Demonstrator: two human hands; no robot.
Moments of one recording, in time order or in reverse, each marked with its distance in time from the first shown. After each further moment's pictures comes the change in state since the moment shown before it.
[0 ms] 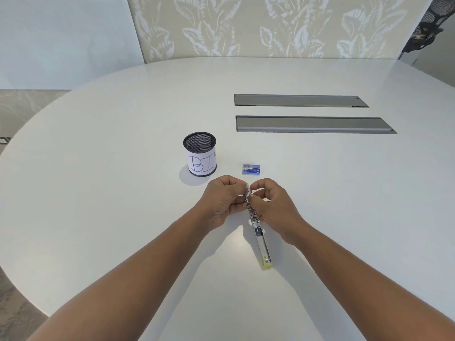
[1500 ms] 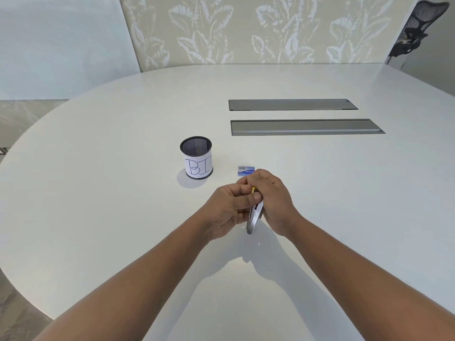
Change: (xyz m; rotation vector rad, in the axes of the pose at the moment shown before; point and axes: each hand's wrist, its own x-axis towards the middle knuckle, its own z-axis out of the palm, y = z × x) left_hand -0.034 -0.003 0.011 0.011 -0.363 0.032; right_hand -0.013 -0.032 0.004 0.335 -0.058 -0.059
